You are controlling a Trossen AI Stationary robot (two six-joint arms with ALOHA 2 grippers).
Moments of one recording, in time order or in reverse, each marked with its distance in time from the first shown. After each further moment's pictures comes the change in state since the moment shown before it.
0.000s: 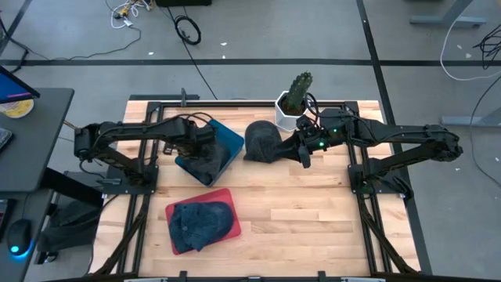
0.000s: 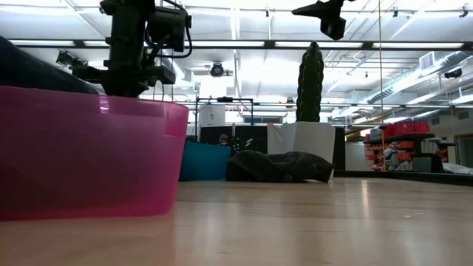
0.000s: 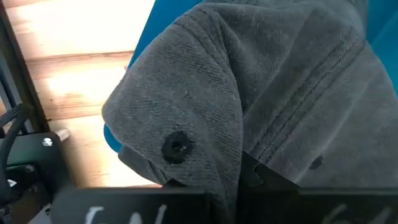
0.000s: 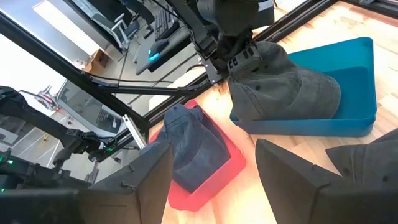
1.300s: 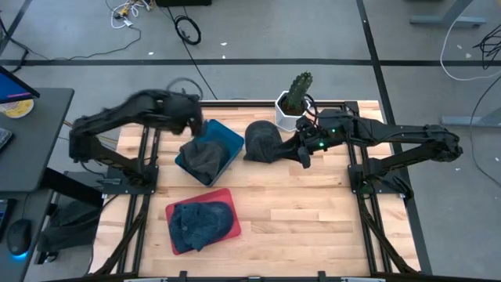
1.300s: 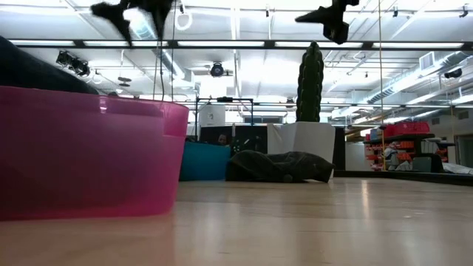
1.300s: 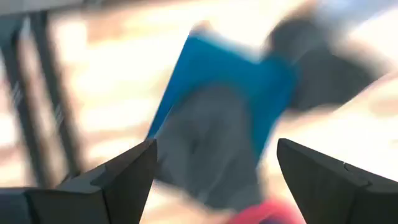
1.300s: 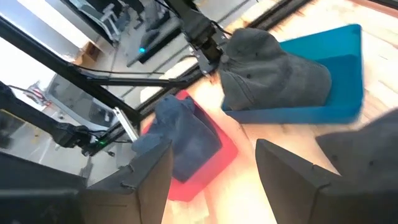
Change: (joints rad) left arm -0.008 -0.048 0.558 -0.336 -0.204 0.118; right arm -0.011 0.000 0.000 -0.055 0.000 -0.005
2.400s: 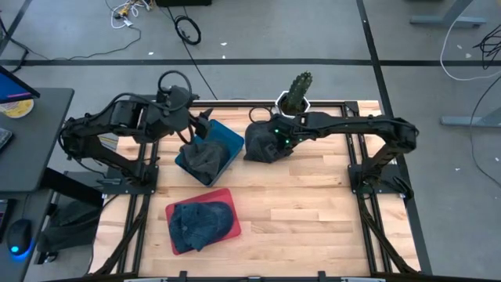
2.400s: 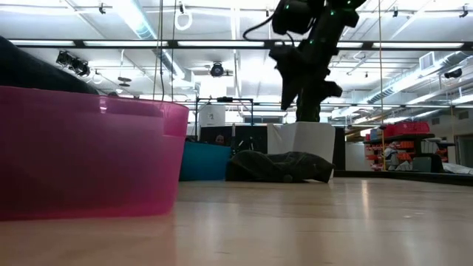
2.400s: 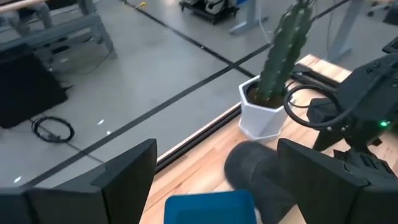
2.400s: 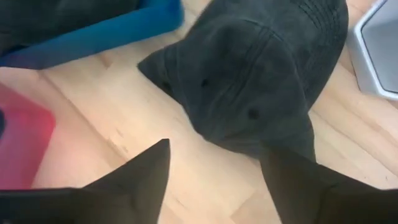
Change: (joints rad) left arm -0.273 -0.033 0.156 0.364 -0.555 0.546; right arm -0.120 0.501 0.244 -0.466 0.231 0.044
